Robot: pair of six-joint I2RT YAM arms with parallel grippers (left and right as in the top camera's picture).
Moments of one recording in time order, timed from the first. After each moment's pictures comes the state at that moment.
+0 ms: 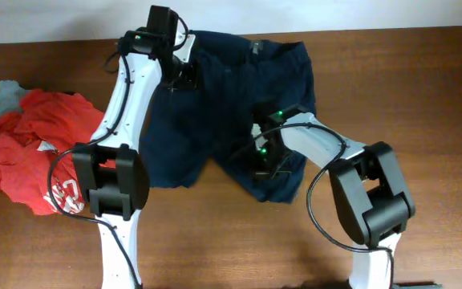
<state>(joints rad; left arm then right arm) -0.20 2.33 2.27 -1.14 0.26 -0.05 0.43 2.06 1.39 -0.93 -0.38 0.32</state>
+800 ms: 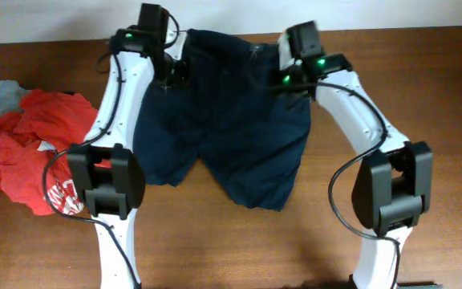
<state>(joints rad) -0.16 2.33 2.30 -1.15 0.29 -0.07 0.22 2.10 1.80 -0.63 -0.15 0.19</state>
